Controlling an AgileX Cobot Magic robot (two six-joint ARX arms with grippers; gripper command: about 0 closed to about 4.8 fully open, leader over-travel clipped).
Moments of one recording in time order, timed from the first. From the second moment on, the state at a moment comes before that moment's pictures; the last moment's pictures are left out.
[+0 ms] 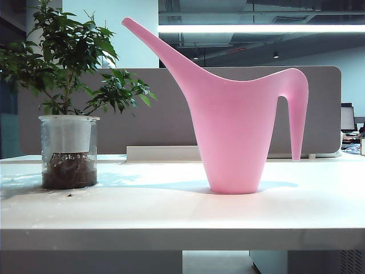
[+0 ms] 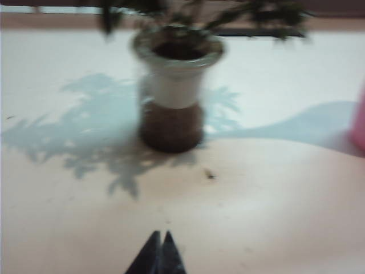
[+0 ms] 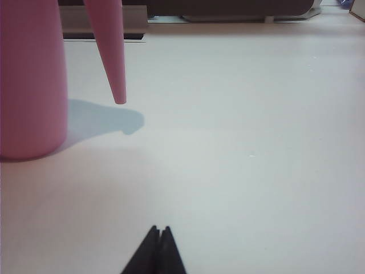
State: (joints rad) left arm -0.13 0.18 0.36 -0.47 0.04 -0.04; right arm 0.03 0.00 0.01 -0.19 0.00 0.00
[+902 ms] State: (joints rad) left arm -0.32 0.37 1.11 -1.02 0.17 0.03; right arm 0.03 0.00 0.01 -0.19 0.00 0.00
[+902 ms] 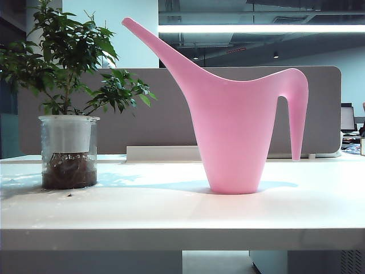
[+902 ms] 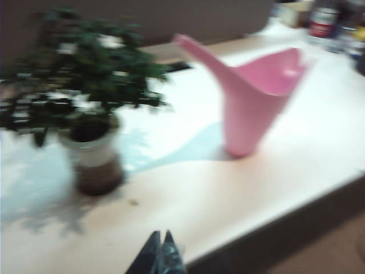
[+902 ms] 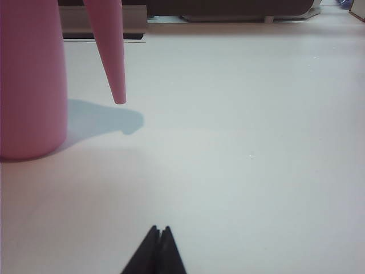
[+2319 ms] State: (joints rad) left arm -0.32 0.37 1.11 -1.02 0.24 0.03; right arm 0.04 0.10 0.48 0.16 0.24 0.00
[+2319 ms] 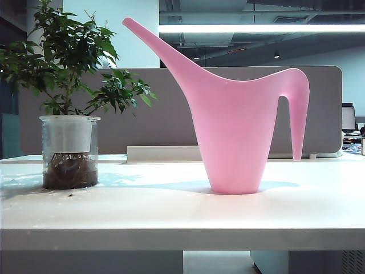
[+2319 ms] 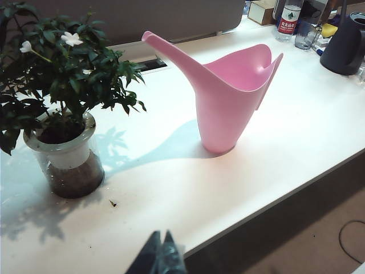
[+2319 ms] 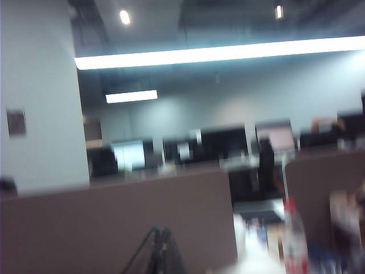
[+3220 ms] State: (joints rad) left arm -0.32 0.37 1.11 -1.02 0.24 0.03; right arm 0.06 1.16 0.37 0.72 0.09 -0.04
